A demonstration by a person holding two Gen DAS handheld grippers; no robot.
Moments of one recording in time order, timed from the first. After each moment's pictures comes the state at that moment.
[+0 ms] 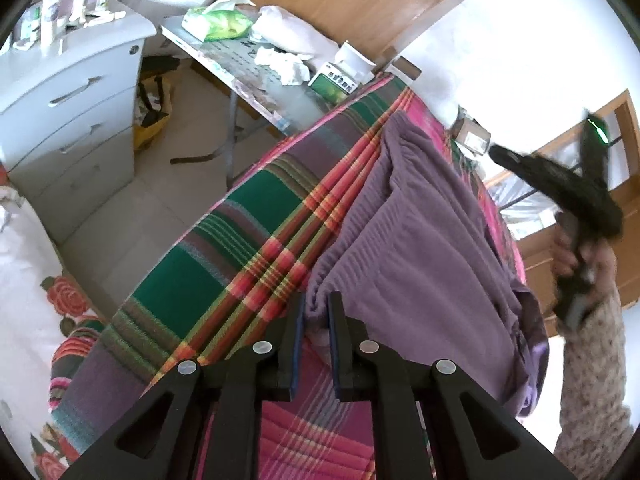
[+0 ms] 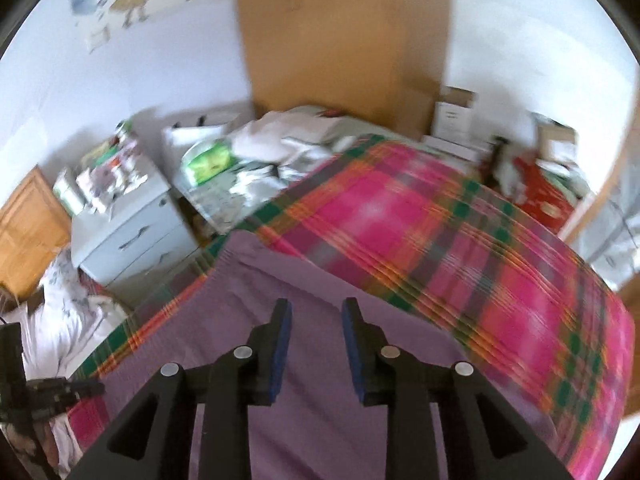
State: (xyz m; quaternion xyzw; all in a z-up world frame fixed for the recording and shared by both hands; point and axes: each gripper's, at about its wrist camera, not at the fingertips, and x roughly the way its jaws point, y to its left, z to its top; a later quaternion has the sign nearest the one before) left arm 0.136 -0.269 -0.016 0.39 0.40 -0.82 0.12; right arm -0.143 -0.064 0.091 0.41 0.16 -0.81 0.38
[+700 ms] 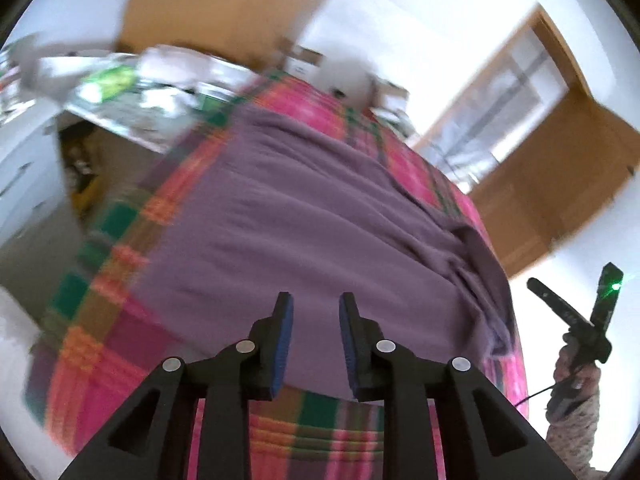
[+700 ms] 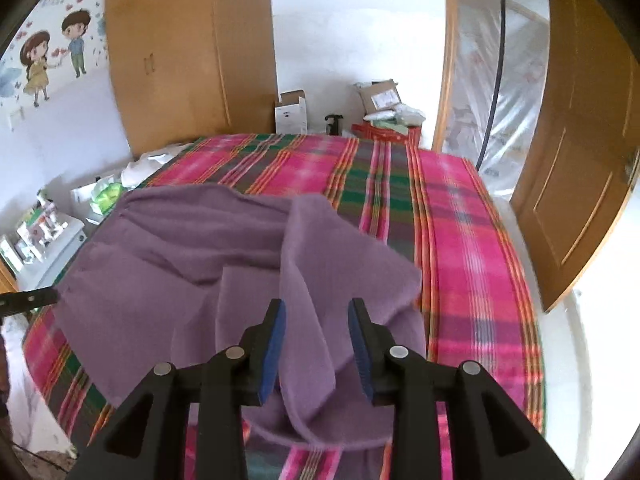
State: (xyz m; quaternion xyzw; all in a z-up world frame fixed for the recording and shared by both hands) left arm 0.097 -0.158 0.037 0.39 0.28 -0.88 -0.02; right arm -0.015 0.227 0.064 0.38 0.05 -0.90 0.19
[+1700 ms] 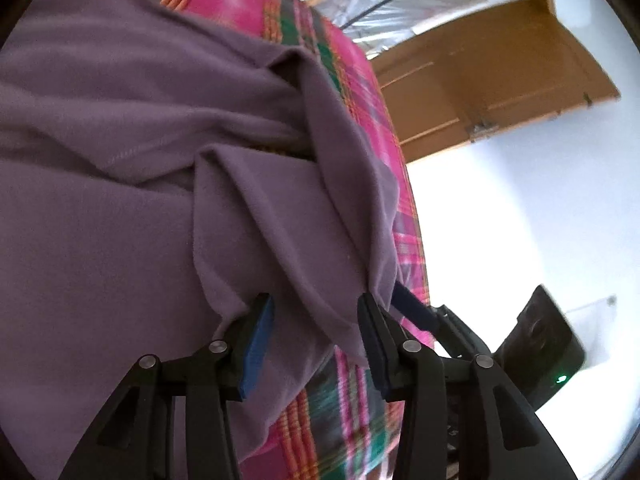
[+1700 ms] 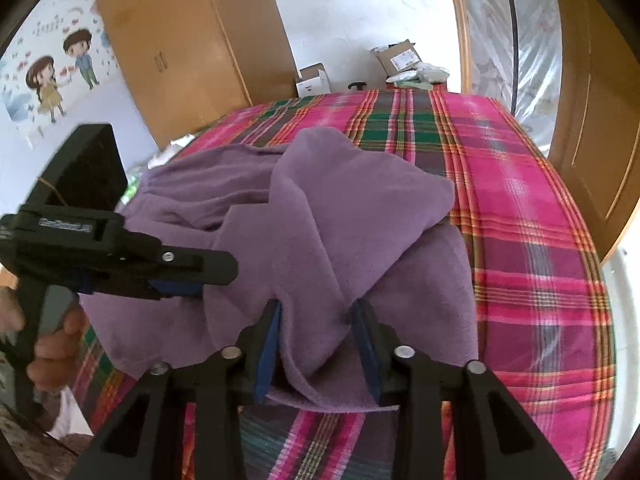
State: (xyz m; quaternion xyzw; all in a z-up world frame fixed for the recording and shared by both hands) left arm -0.059 0.040 -0.007 0.54 0.34 -0.73 -0.24; right arm -0.011 0.248 0.005 0.42 -0.01 -0.87 0.25
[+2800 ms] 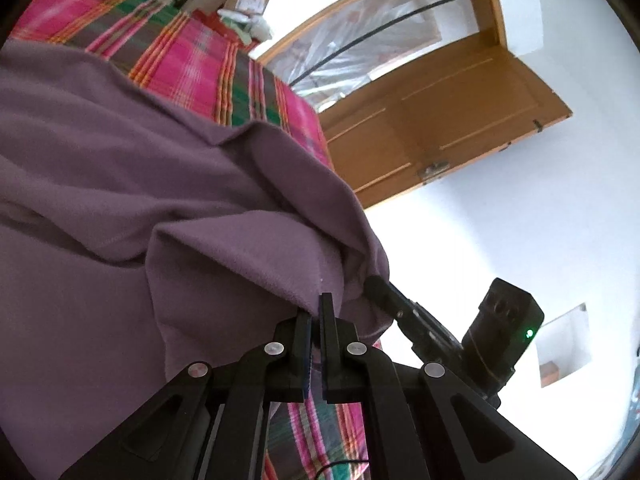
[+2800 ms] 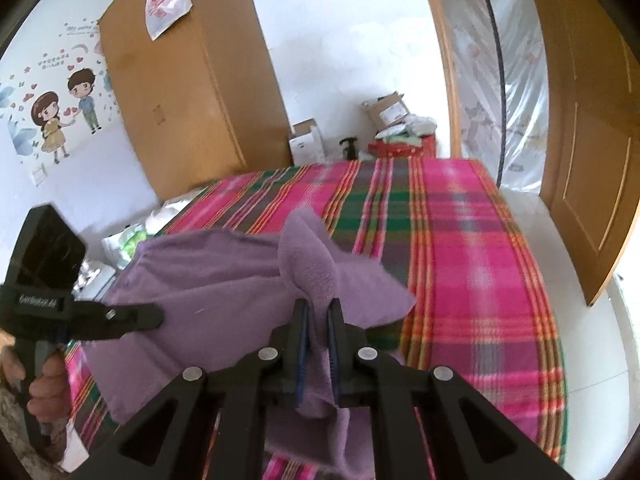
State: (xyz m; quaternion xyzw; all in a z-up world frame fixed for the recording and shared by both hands) left arm -0.034 0.028 0.048 0.43 0.36 -0.78 -0.28; right arm -0.058 0.282 0.065 0.34 -0.03 -0.91 0.24
